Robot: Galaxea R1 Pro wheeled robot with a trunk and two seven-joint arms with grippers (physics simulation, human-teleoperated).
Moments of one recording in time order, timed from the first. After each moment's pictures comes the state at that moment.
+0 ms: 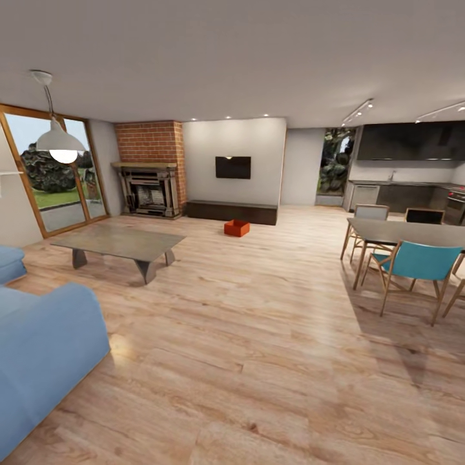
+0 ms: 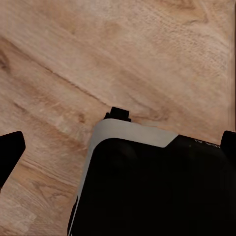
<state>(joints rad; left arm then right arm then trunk) -0.23 0.00 -0.01 0.00 0.27 -0.02 0.11 -0.17 0.04 0.20 0.02 -0.01 -0.12 -0.06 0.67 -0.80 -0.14</state>
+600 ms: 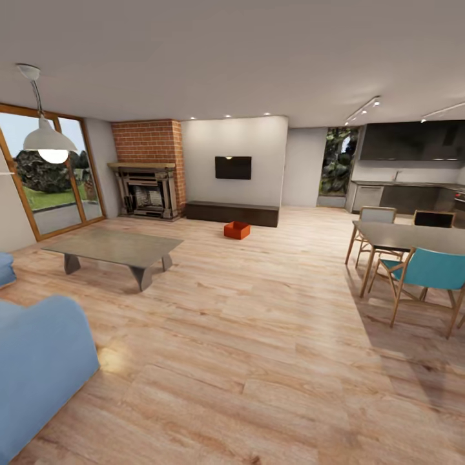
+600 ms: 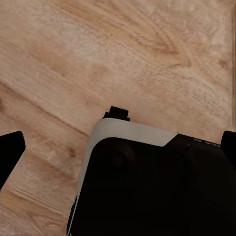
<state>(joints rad) -0.23 0.00 -0.01 0.00 0.26 -0.02 0.11 -0.17 0.04 0.20 0.02 -0.01 -0.12 -0.06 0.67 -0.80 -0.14</state>
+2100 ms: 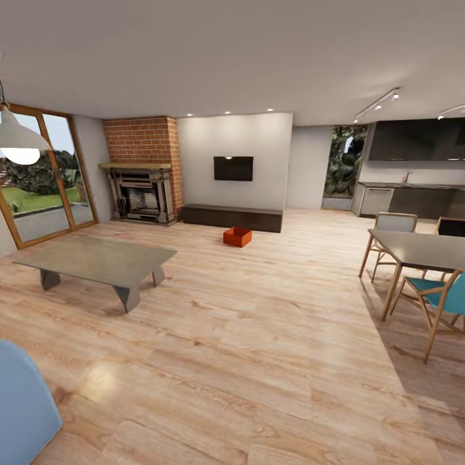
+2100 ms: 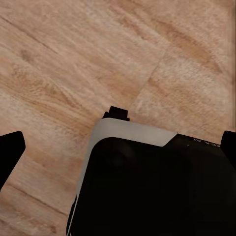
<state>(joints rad) -0.23 0.00 -0.01 0.00 0.27 -0.02 0.11 -0.17 0.04 0.20 0.03 -0.01 -0.12 -0.06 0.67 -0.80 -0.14</state>
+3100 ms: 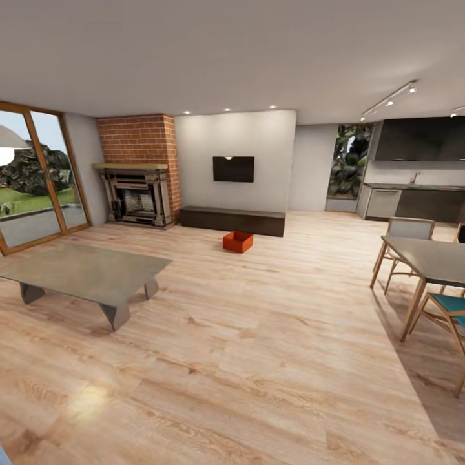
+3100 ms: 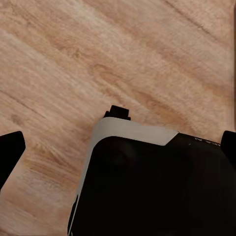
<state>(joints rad) -0.23 0.00 -0.01 0.00 0.26 -0.01 0.11 -0.17 0.04 0.20 0.03 -0.01 -0.12 -0.06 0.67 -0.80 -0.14</state>
